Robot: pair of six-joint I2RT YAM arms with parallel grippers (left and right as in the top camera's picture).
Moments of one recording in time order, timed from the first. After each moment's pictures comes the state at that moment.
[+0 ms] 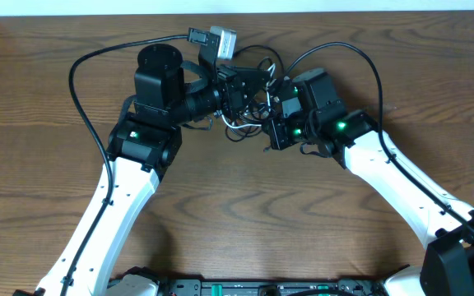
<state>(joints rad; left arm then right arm) -0.33 1.35 1.21 -0.15 0.74 -0.46 0.50 1.62 1.18 -0.47 -0.36 0.23</state>
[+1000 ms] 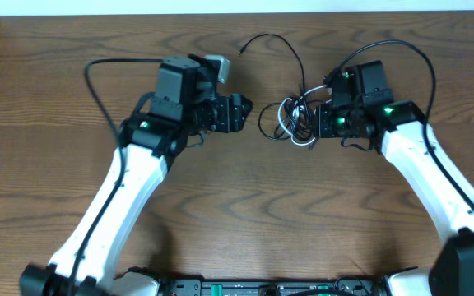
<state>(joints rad) -0.33 1.44 1.21 -0.55 0.40 -0.27 0.26 1.57 1.18 -0.65 -0.33 0.28</state>
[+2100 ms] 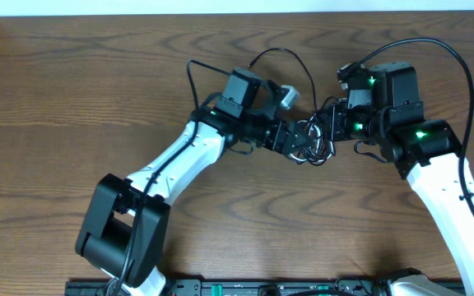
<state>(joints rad) -0.52 1.79 1.21 -0.31 0.83 -0.25 0.26 1.35 1.18 -0.69 -0.37 0.27</state>
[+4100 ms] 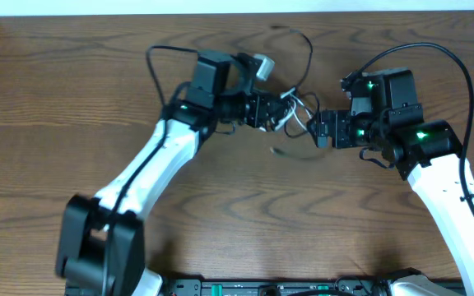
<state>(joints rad) -0.39 1.67 1.21 -0.18 0.80 -0.28 0.26 1.35 1.18 -0.79 -0.26 0.23</state>
